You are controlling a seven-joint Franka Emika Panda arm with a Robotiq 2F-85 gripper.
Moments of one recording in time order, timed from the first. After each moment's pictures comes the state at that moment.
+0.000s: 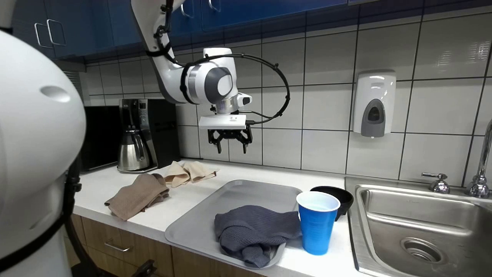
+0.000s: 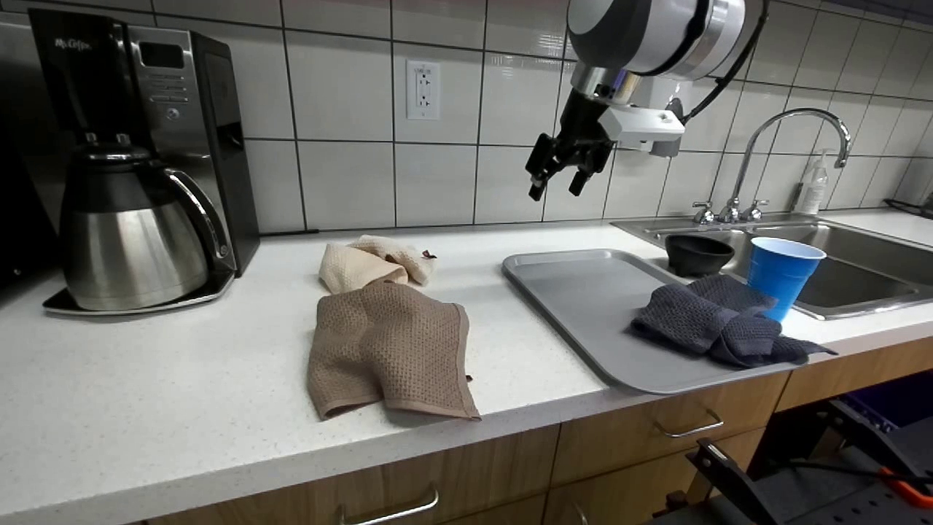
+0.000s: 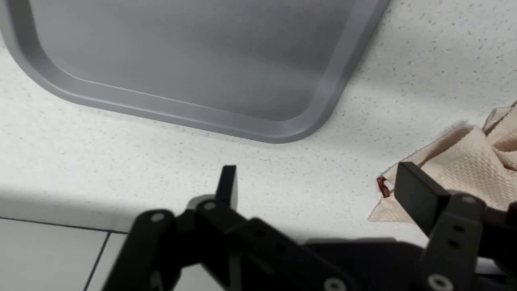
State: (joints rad) arm -0.03 0.10 0.12 -2.40 0.10 2.86 -0.32
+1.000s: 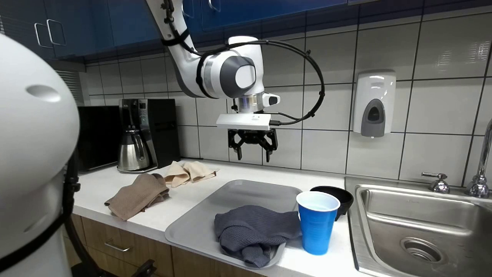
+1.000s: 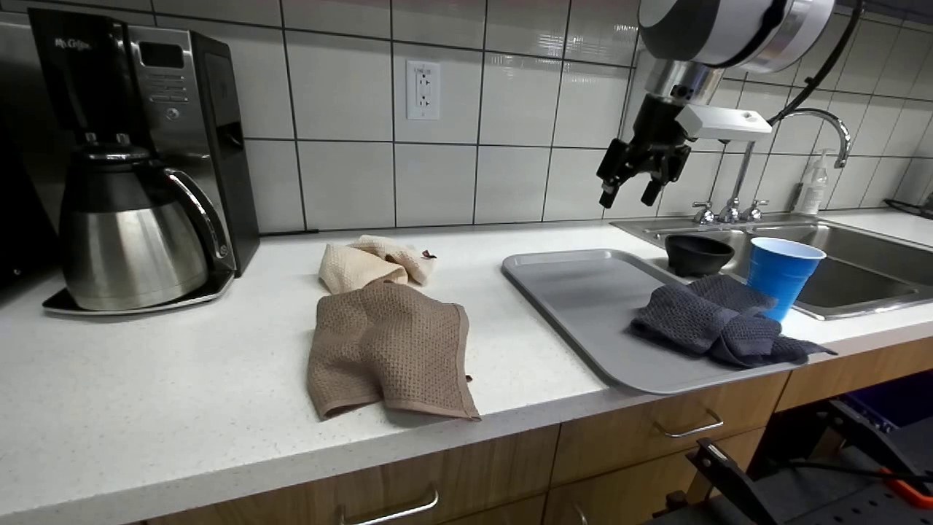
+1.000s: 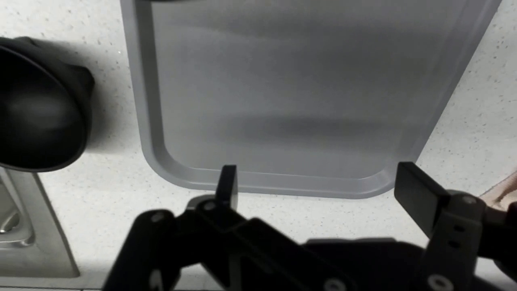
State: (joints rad) arm -0.08 -0.01 -0.02 -2.50 0.14 2.75 -0.37
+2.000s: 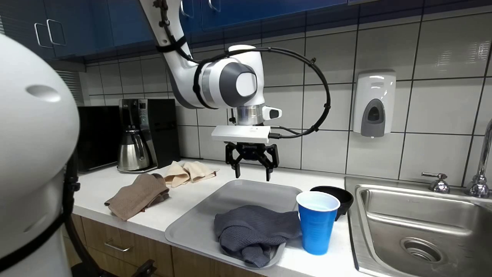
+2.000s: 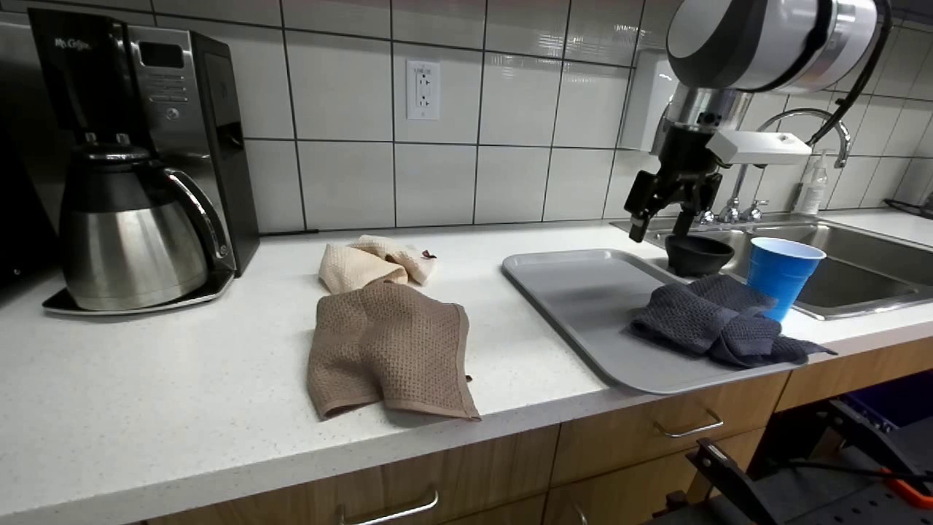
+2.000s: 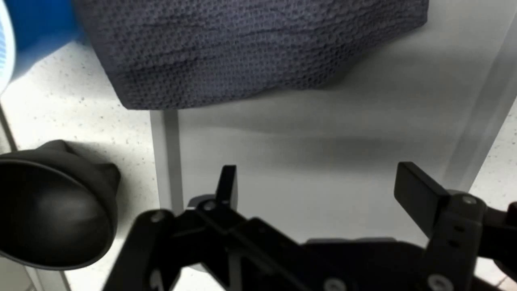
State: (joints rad) arm -0.08 -0.03 -0.07 -2.60 0.03 2.72 -0.30
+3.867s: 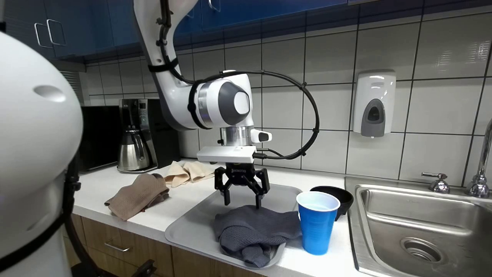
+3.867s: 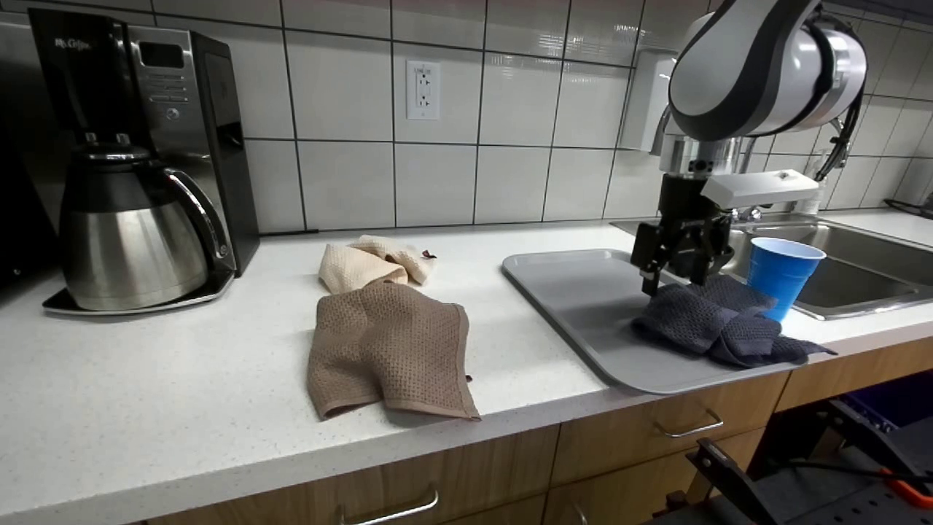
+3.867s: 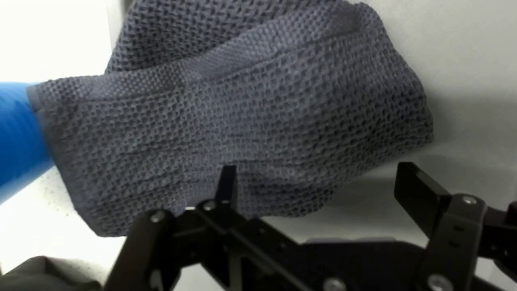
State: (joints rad) arm -0.05 0.05 -0.07 -2.65 -0.17 2.67 -0.06
